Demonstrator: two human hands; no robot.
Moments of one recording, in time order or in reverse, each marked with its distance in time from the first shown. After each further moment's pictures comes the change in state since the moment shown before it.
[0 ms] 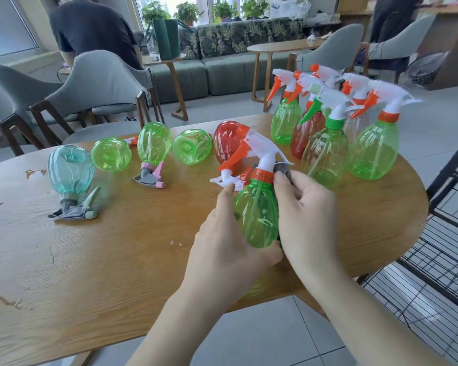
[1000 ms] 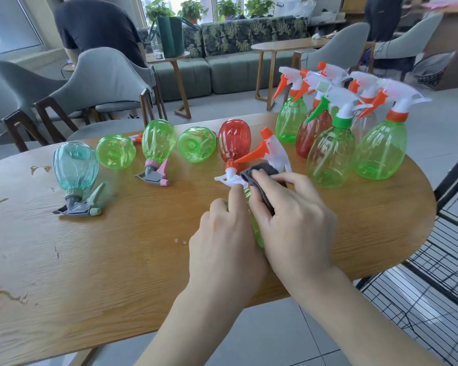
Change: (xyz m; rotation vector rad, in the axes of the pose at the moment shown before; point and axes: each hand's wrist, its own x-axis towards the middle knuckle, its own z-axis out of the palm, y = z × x) left_hand 0.003 0.001 0.001 0.426 0.114 0.060; right_hand -0.012 -0.007 0.017 -0.528 0.308 -0.665
